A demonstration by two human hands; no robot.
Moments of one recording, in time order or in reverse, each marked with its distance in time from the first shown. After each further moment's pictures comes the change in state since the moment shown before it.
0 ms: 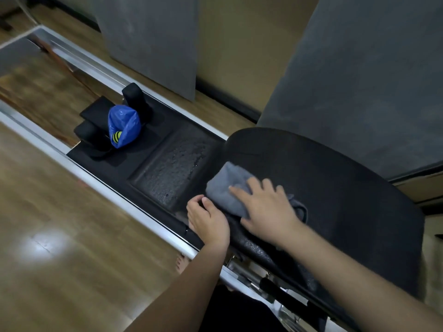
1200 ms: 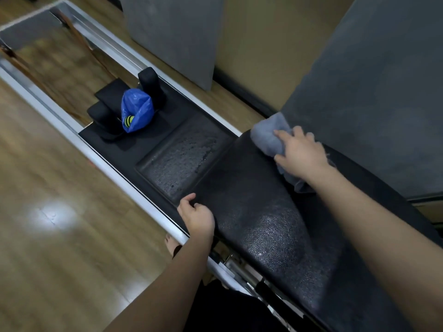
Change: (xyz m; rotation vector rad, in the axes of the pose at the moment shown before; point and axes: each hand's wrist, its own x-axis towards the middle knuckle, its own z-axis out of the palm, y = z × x) left_hand 0.040 -0.014 -0.006 -0.052 -0.036 -0.308; right_hand 0.115 0.105 -0.022 0.056 0.007 0.262
